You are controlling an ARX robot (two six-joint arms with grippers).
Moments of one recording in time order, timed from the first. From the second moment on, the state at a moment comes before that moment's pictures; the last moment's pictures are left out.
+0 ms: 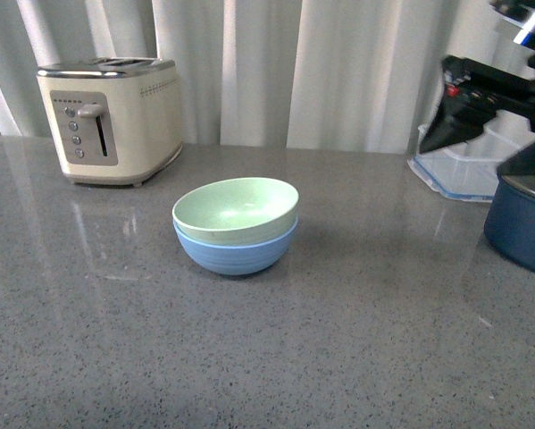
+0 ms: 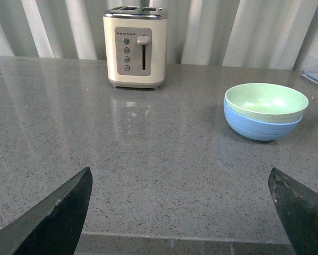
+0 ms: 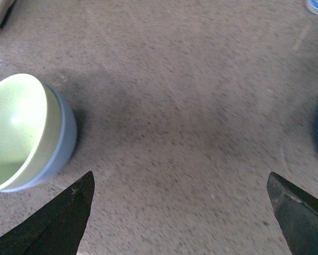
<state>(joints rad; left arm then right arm) 0.00 0.00 0.02 0.00 0.00 0.00 0.09 1.67 1.29 -0.35 -0.23 0.17</state>
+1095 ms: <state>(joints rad) 0.00 0.00 0.02 0.00 0.00 0.00 -0.01 0.71 0.13 0.57 0.00 0.00</state>
